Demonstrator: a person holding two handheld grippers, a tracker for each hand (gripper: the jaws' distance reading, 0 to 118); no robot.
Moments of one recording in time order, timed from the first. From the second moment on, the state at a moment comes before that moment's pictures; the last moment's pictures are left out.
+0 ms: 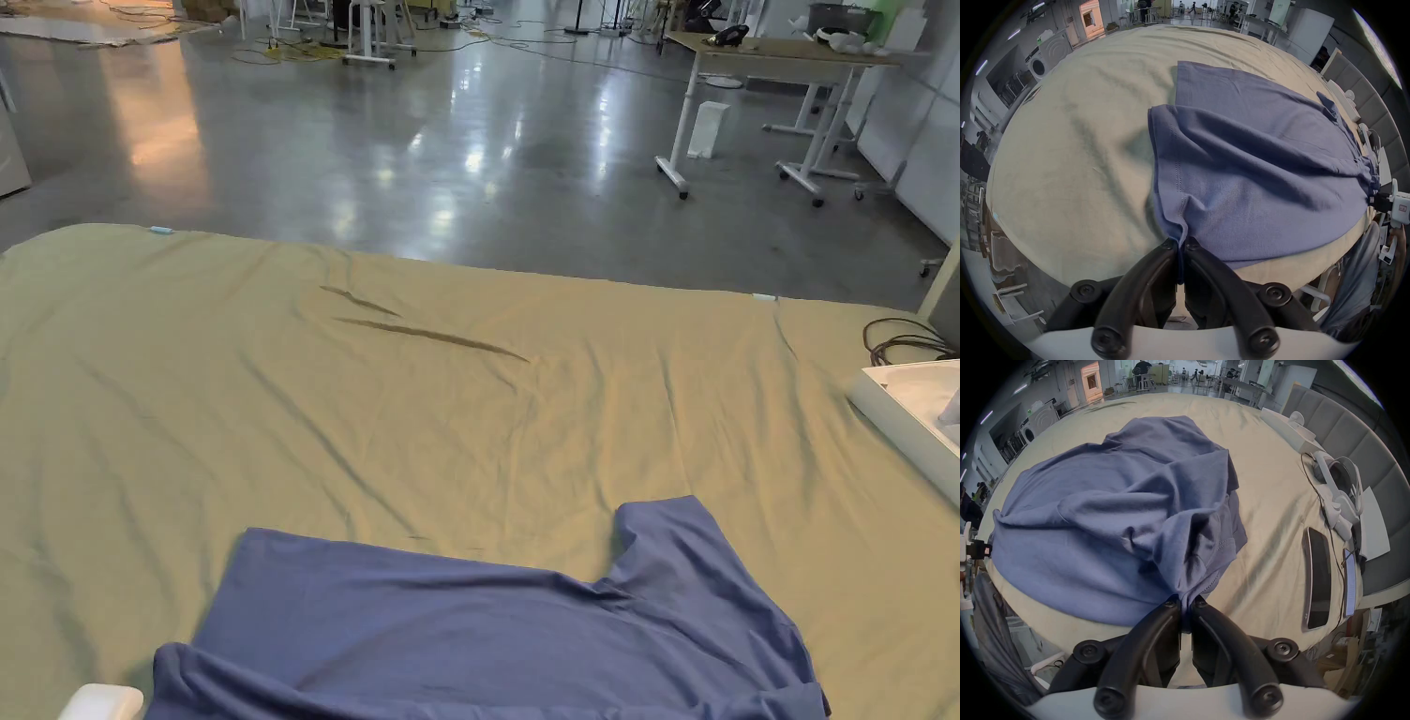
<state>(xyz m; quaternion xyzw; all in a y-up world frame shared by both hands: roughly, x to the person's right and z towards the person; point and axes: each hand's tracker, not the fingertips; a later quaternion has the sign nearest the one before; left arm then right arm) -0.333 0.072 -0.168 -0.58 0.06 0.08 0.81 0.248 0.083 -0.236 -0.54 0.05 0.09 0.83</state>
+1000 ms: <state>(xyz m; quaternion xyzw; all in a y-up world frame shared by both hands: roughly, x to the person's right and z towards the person) -0.237 0.234 -0.184 -0.12 0.08 0.05 0.99 0.132 0.239 -0.234 -0.09 0.04 0.01 0.99</state>
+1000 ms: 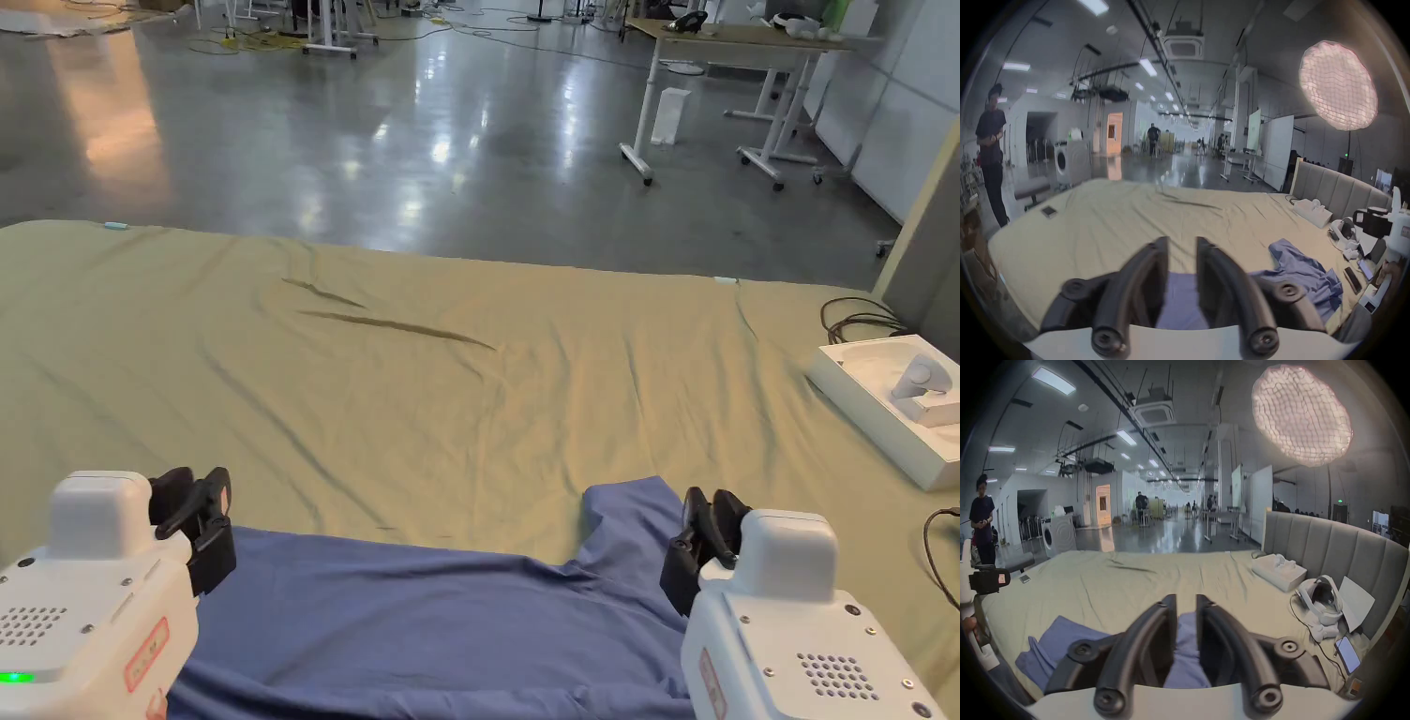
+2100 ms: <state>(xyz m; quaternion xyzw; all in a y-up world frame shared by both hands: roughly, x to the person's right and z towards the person) -0.376 0.098 -0.424 -0.53 0.06 0.07 0.85 0.138 0.195 -0.301 -0.19 0.03 0.05 0.98</state>
